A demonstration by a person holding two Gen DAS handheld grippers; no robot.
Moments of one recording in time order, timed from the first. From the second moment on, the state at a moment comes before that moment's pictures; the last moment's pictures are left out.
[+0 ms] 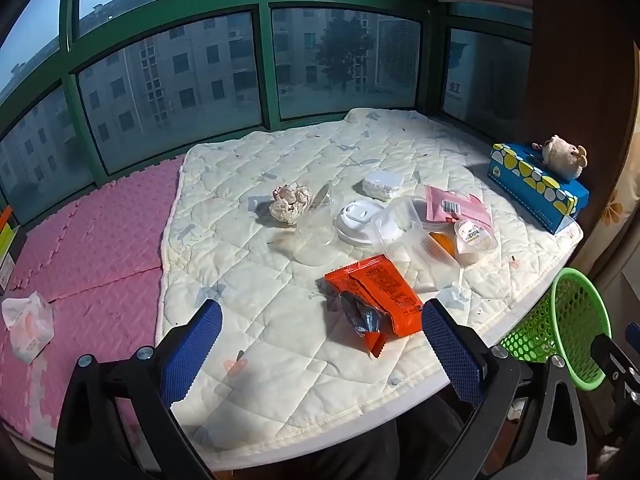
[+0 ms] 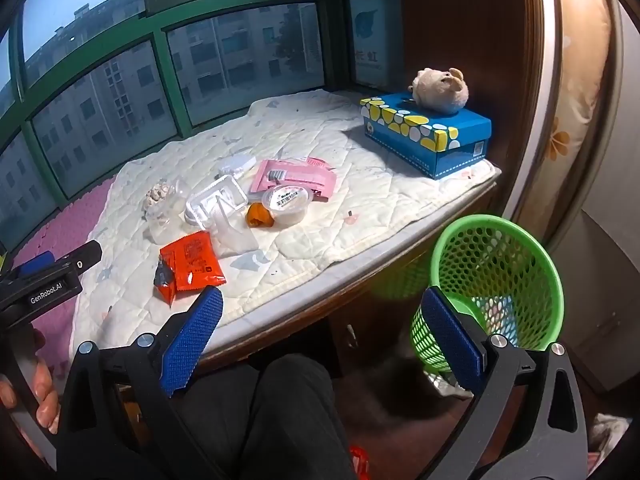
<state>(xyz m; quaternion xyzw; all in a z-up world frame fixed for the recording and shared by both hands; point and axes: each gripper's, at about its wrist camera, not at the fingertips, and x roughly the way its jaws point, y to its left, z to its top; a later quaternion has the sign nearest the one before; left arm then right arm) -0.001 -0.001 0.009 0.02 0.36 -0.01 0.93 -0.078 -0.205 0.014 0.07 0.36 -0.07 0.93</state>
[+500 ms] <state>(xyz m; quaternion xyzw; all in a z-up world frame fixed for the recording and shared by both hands) -0.002 -0.001 0.004 0.02 0.37 -0.01 0.93 -0.078 -0.207 0.012 0.08 0.37 -0.07 0.92</state>
